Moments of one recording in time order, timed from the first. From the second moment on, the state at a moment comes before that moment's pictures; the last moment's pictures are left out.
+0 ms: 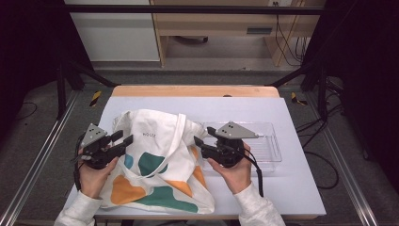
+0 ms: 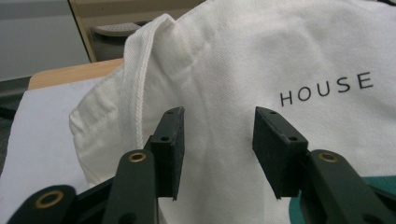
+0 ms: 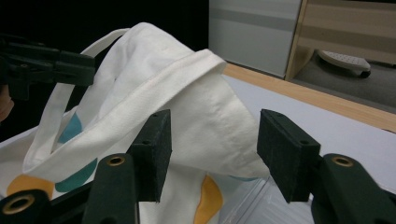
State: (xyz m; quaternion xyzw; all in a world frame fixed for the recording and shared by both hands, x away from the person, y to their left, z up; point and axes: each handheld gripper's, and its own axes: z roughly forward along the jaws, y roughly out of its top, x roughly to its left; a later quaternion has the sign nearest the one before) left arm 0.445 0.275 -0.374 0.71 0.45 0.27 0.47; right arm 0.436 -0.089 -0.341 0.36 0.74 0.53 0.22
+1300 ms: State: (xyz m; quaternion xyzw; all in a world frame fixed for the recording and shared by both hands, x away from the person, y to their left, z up) left arm 0.434 0.267 -0.382 0.73 0.45 0.24 0.46; right arm 0.434 -0.041 -0.373 0.34 0.78 0.51 0.15
